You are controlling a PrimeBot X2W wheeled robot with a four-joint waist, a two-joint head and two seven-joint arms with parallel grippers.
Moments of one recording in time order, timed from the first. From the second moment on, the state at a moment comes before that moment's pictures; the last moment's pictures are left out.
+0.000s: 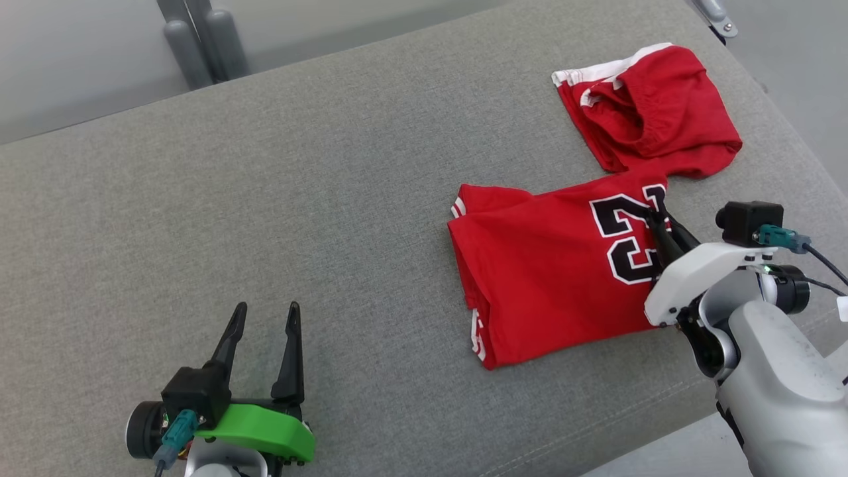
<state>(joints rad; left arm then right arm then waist) -0.08 0.14 -0.28 0.20 -0.35 0.05 -0.26 -0.50 -0.24 0.20 0.63 0.48 0.13 -0.06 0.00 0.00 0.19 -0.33</state>
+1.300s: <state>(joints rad) -0.12 0.15 -0.31 0.16 -0.32 0.04 -0.25 -1.00 -0.56 0.01 1.05 0.16 0.13 -0.02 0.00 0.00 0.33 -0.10</state>
